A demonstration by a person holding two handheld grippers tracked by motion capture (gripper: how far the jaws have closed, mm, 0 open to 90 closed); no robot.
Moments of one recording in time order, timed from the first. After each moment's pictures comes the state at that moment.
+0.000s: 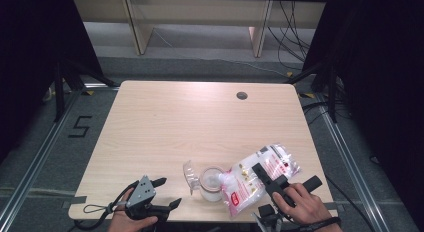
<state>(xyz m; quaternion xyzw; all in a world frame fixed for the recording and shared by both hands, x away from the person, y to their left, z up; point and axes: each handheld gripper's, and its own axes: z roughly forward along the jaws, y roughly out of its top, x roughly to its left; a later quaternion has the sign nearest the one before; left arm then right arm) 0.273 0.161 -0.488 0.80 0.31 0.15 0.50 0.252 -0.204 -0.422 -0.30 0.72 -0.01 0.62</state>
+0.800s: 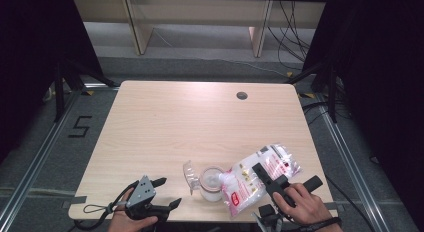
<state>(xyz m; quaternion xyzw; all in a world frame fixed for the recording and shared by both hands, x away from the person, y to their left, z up) 0.273 0.161 -0.488 0.80 0.31 0.16 0.50 0.252 -0.204 -0.419 -0.31 0.72 -0.02 0.62</state>
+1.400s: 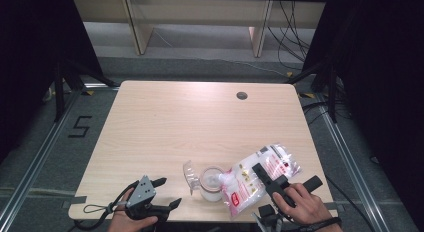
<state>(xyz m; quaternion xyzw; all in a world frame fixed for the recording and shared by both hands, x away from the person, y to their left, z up) 0.273 0.161 -0.488 0.80 0.31 0.15 0.50 0.251 -0.204 -0.420 -0.30 0.72 -0.01 0.62</state>
